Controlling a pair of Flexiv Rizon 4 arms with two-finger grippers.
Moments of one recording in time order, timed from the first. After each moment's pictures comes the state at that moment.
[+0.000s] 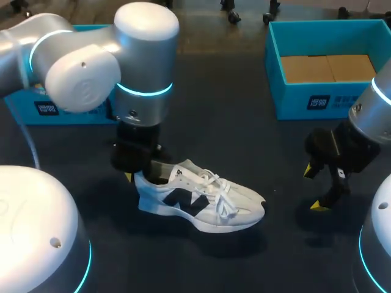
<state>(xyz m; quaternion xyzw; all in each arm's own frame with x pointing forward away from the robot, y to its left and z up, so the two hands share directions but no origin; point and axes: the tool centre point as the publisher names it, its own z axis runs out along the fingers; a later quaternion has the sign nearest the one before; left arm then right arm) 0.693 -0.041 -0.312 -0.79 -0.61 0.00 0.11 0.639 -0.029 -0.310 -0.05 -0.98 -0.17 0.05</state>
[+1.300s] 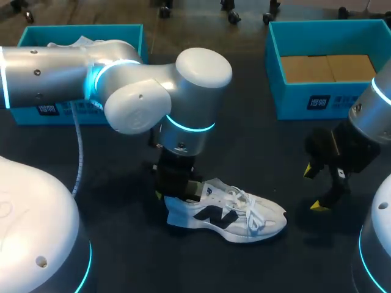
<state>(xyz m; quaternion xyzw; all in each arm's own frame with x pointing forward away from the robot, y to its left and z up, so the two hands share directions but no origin) 0.693 -0.097 -0.385 -0.75 -0.65 -0.05 0.12 0.639 -0.029 -0.310 -0.05 -0.98 -0.17 0.05</state>
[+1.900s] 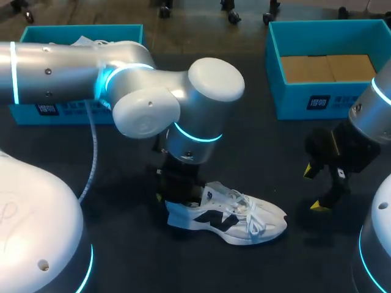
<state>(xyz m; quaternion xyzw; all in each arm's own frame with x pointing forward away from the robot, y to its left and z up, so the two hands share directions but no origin) 0.688 -0.099 -0.387 -0.75 -0.64 -0.08 0.13 0.639 -0.029 -0.310 -0.05 -0.98 -0.17 0.05</state>
